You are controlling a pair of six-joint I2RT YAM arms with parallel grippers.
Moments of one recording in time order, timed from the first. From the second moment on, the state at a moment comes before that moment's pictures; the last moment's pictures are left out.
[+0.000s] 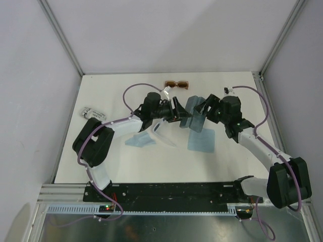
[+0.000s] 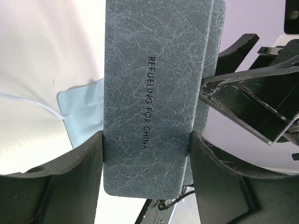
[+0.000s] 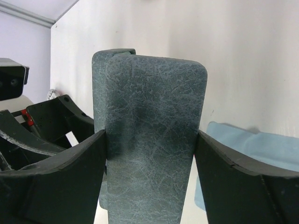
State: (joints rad) left arm -0.63 1.78 1.07 0.36 0.53 -0.93; right arm 0.32 1.25 0.80 0.02 -0.14 0.77
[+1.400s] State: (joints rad) left arm -0.54 1.82 1.03 1.02 0.83 -1.38; right arm 0.11 1.17 0.66 0.76 -0.86 1.20
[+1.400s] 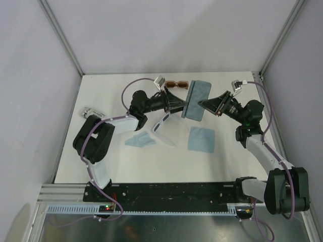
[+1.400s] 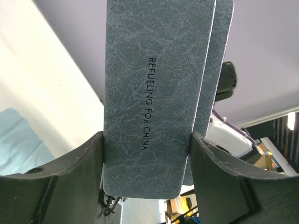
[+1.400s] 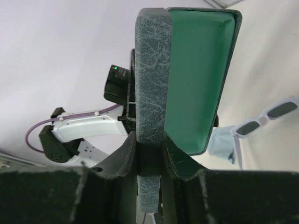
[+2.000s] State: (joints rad) left arm -0.45 1.48 1.00 0.24 0.42 -0.74; right arm 0.28 1.39 1.04 -0.19 -0.37 0.60
